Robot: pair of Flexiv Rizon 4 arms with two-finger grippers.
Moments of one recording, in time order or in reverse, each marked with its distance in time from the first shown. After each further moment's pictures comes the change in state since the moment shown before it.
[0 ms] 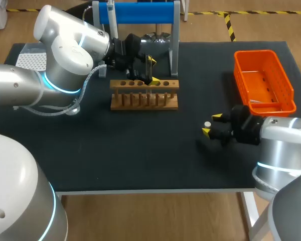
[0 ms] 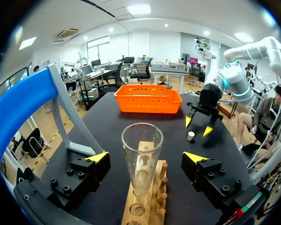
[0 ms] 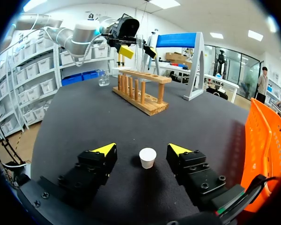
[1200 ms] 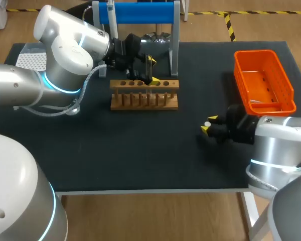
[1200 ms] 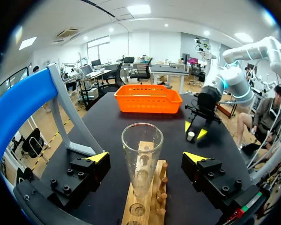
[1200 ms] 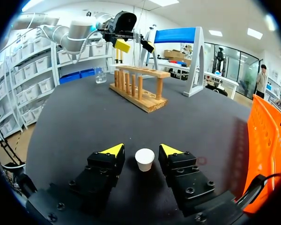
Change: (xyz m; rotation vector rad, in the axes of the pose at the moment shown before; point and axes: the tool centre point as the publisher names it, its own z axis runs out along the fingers) left arm 0.000 0.000 0.000 0.000 0.000 0.000; right arm -0.005 -0.005 0.014 0.021 -0.012 0.008
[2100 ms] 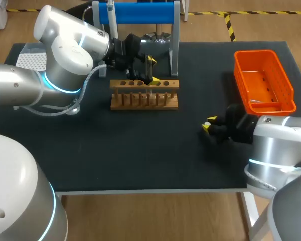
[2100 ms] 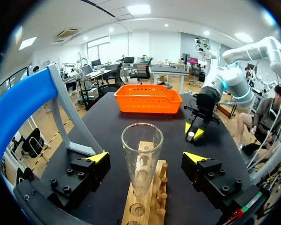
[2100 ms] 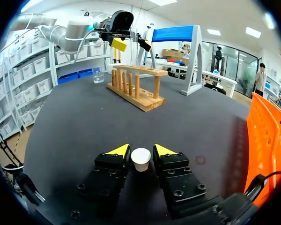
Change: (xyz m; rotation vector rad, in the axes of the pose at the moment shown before) left arm 0.000 0.000 0.000 0.000 0.000 0.000; right arm -0.004 -0.001 0.003 0.002 -0.012 0.012
